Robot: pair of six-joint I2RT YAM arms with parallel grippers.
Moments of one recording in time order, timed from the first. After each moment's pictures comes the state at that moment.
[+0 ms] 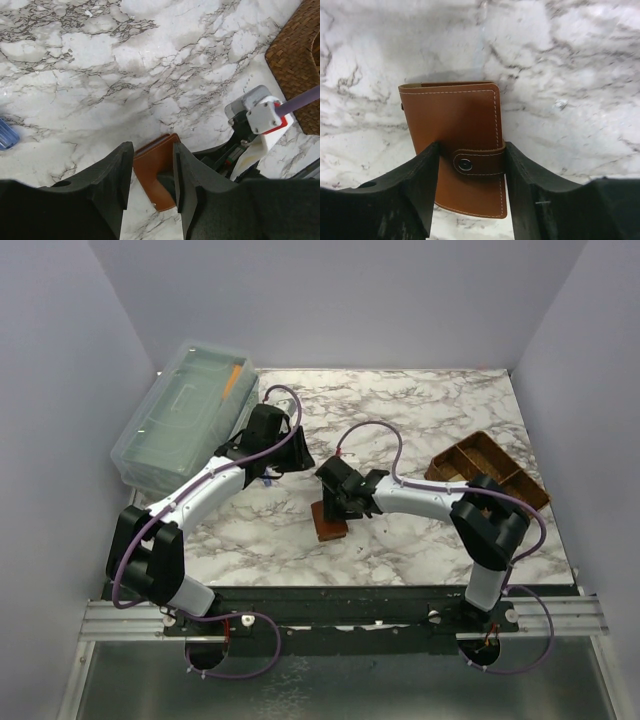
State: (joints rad) left arm -0.46 1.48 1.08 -0.31 0.21 -0.49; right arm 0.90 1.83 1.16 -0.43 0.20 0.75
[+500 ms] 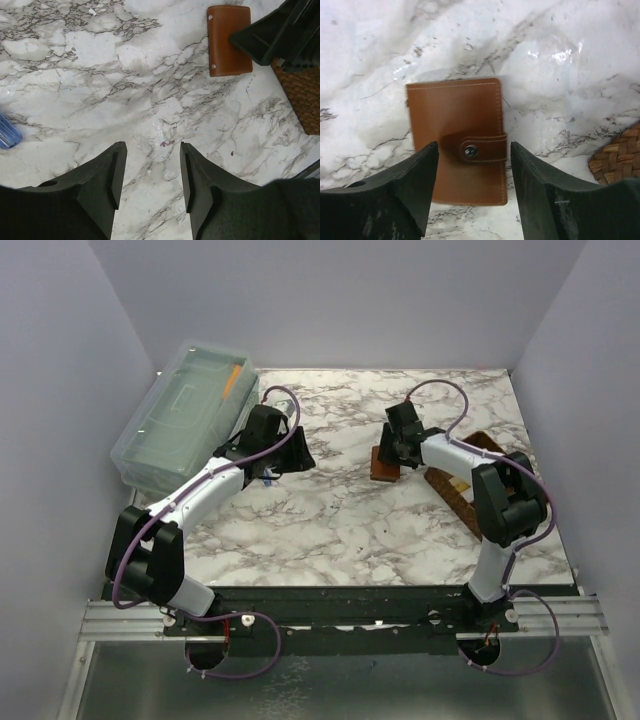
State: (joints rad) left arm -0.45 1.48 1.07 -0.30 0.21 -0.49; right arm 0.41 1.87 1.21 -0.30 0.24 0.54
